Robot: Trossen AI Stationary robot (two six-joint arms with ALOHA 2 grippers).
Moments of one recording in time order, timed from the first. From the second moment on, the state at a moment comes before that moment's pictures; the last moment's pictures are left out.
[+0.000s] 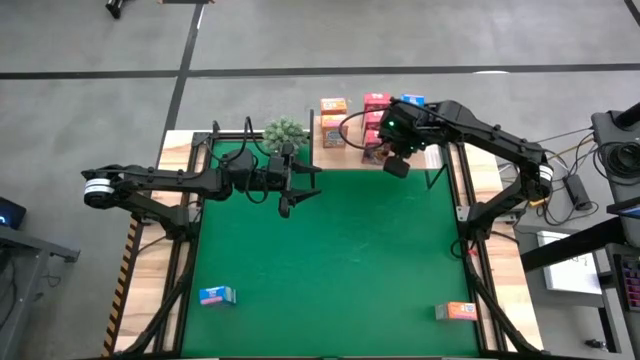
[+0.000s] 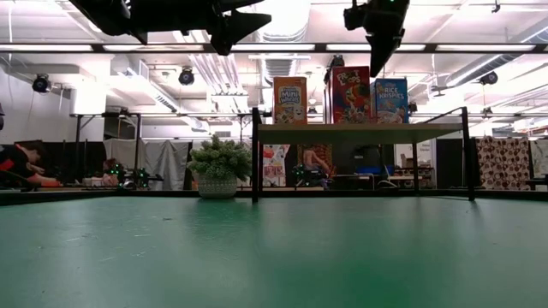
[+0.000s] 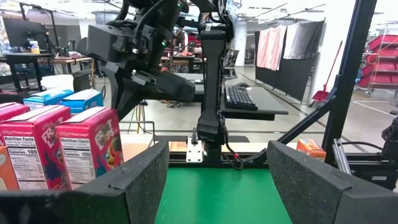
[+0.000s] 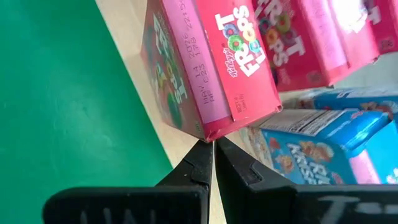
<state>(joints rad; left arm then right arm) 0.19 1.29 0.77 0.59 0.21 -0.03 -0.42 1.50 1.66 -1.33 0.24 -0.11</state>
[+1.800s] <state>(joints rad) 0.19 1.29 0.77 0.56 0.21 -0.02 -0.40 1.36 1.46 -1.10 0.15 -0.10</state>
